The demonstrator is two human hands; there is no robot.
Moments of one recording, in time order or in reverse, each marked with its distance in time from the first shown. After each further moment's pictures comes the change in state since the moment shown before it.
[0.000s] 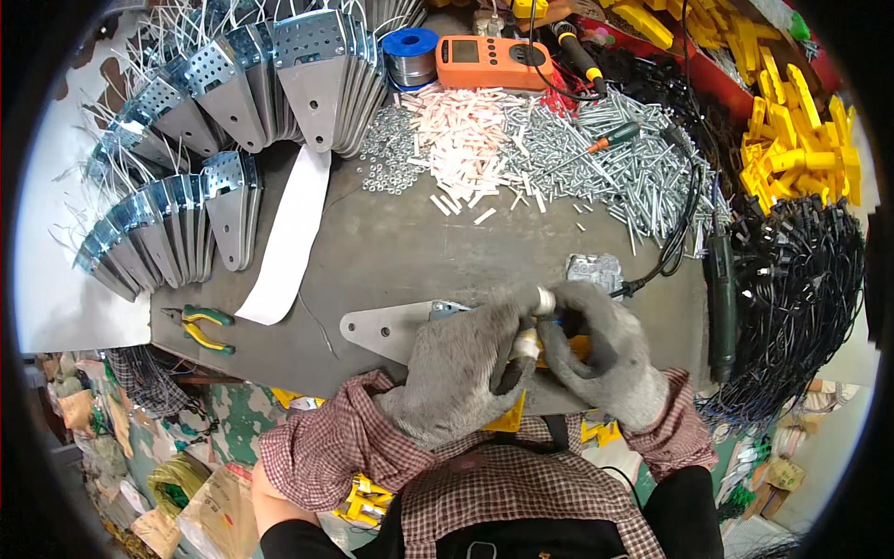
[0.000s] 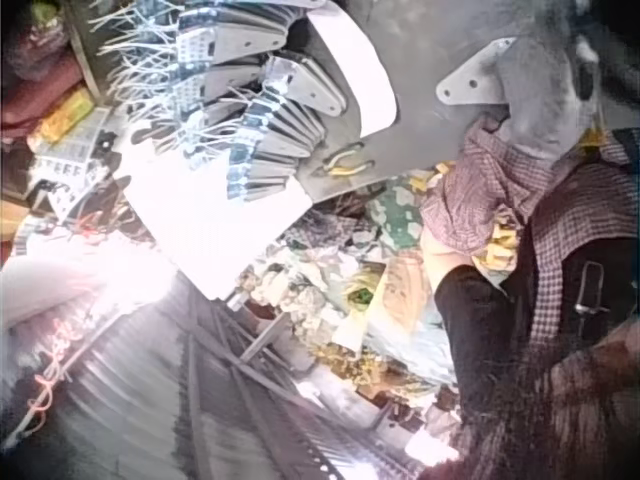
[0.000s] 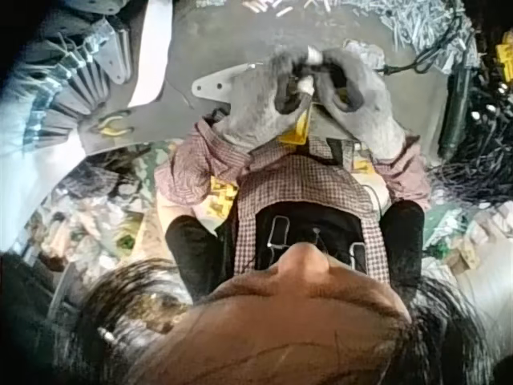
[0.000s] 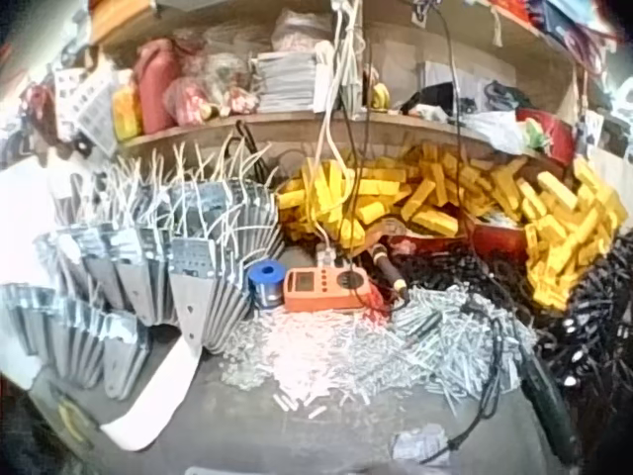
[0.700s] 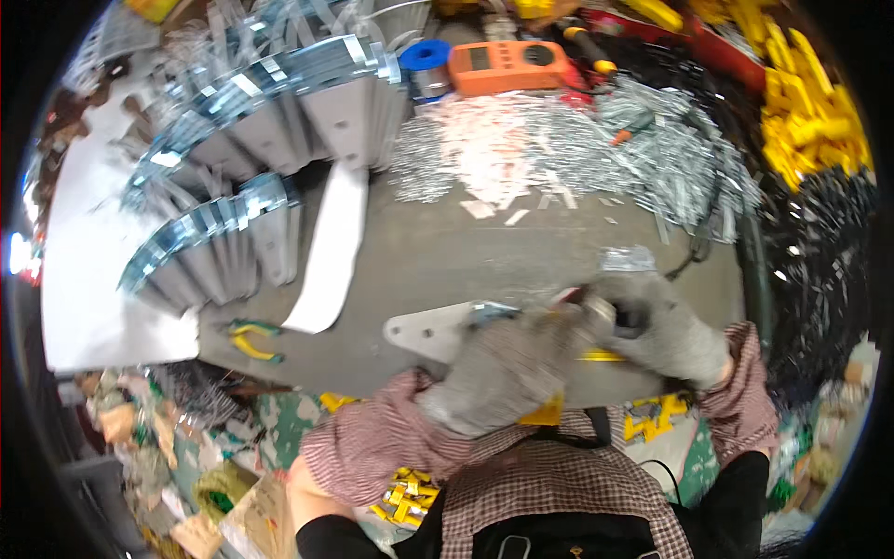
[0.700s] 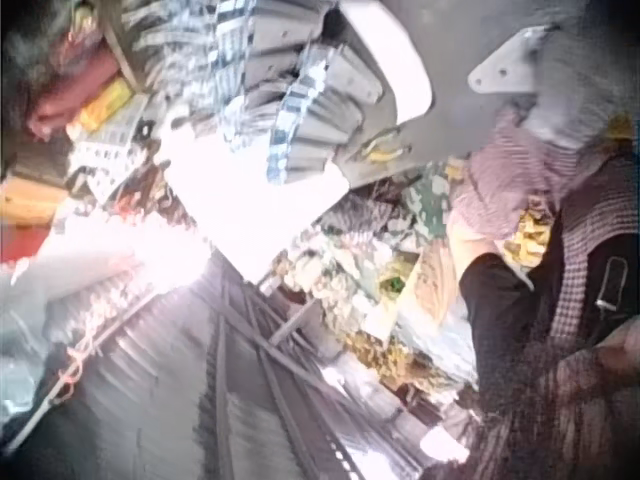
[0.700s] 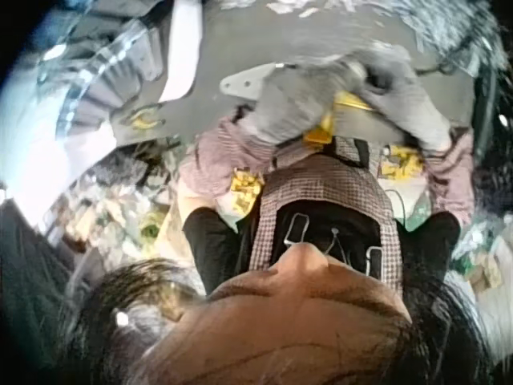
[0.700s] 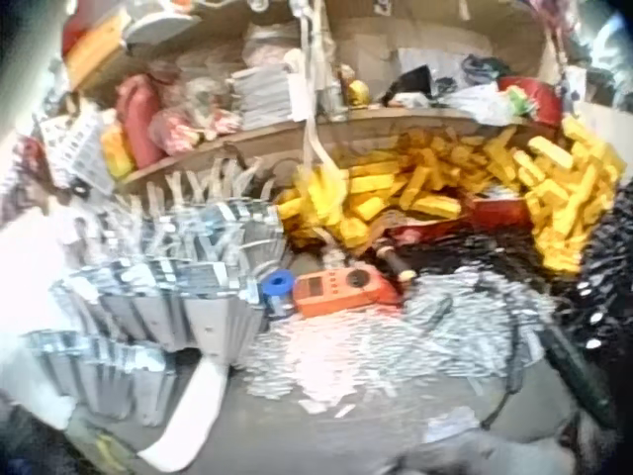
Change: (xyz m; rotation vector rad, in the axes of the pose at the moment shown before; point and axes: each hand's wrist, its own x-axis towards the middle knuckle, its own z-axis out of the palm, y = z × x) left_hand -0.003 0.005 -0.009 0.312 -0.083 0.139; right_hand 0.020 0.010 -0.028 0.237 -0.443 0.226
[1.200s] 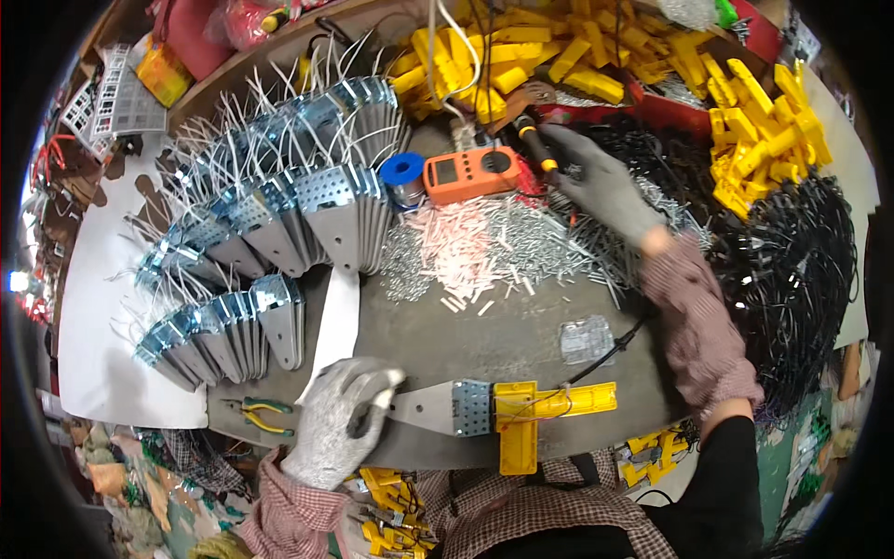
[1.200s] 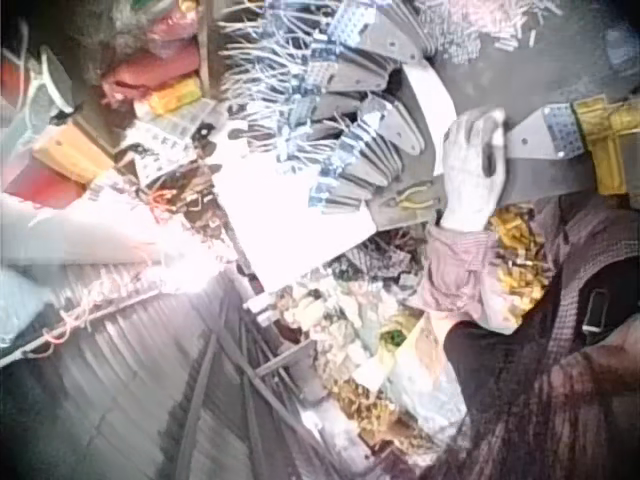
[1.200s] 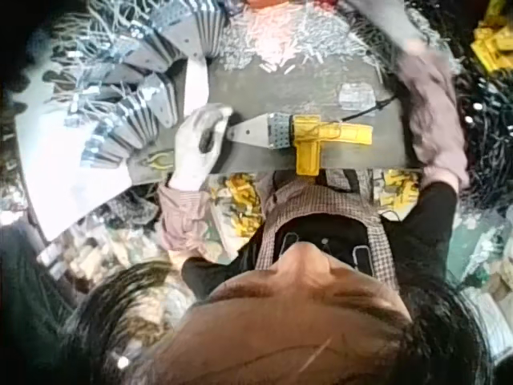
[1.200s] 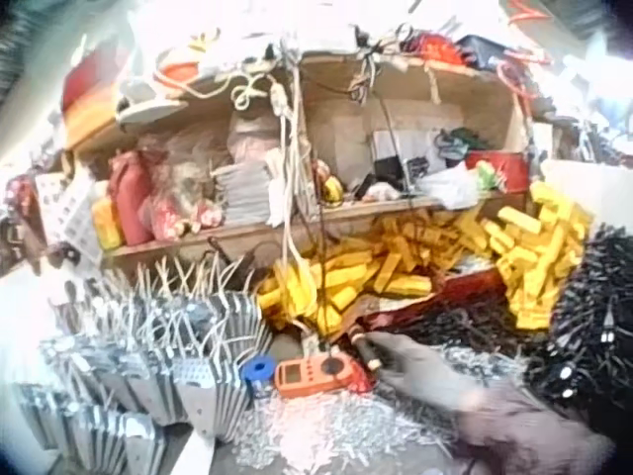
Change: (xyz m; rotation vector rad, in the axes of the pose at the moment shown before) left_hand -0.020 -0.040 -0.107 0.163 -0.135 -0.141; right_hand 0.120 0.047 -0.141 -0.739 0.829 -0.402
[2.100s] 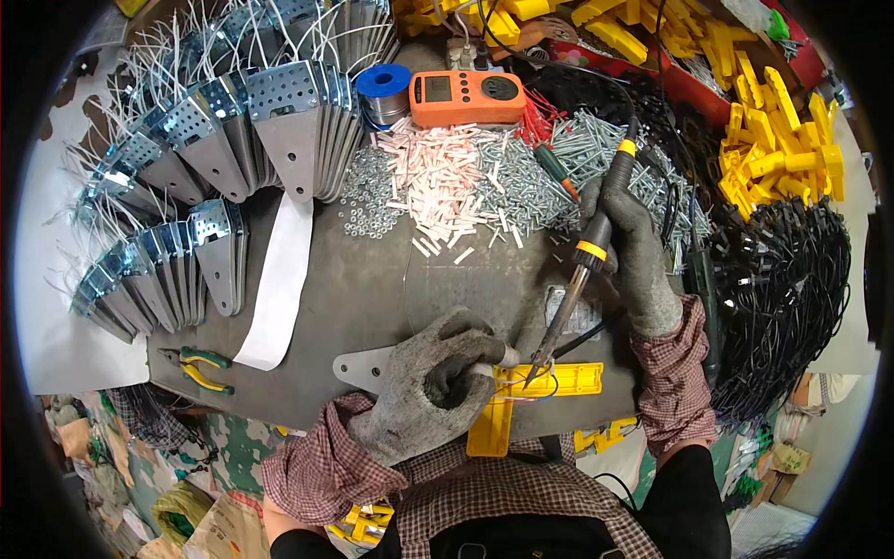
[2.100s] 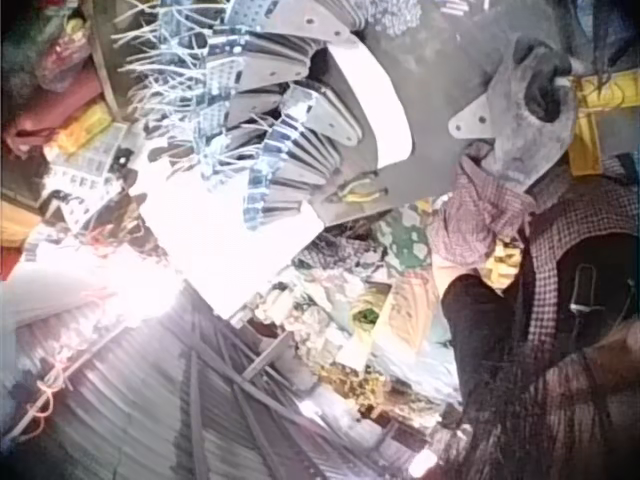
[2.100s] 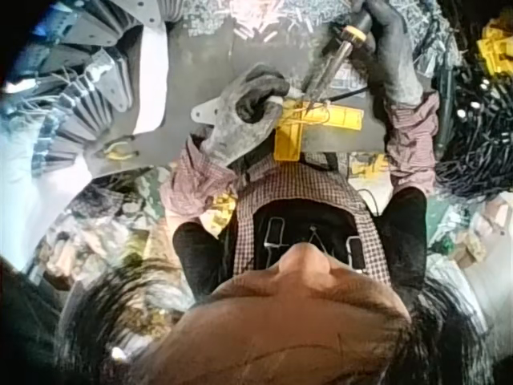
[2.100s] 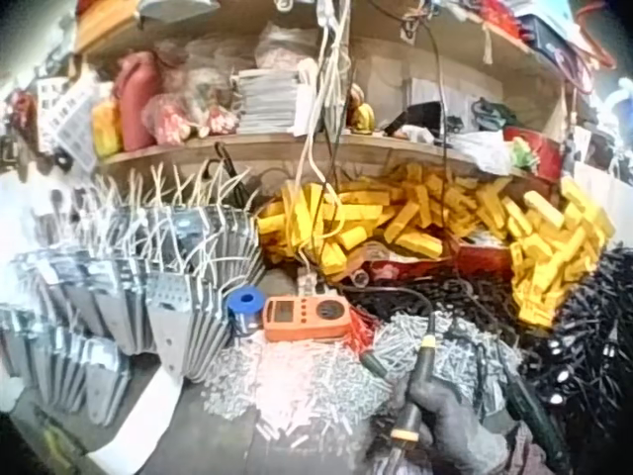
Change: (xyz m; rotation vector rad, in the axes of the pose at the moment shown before) left_hand 0.037 0.031 0.092 -0.737 0.000 0.065; right_hand -0.075 -0.081 -0.025 1.172 -0.208 0.768
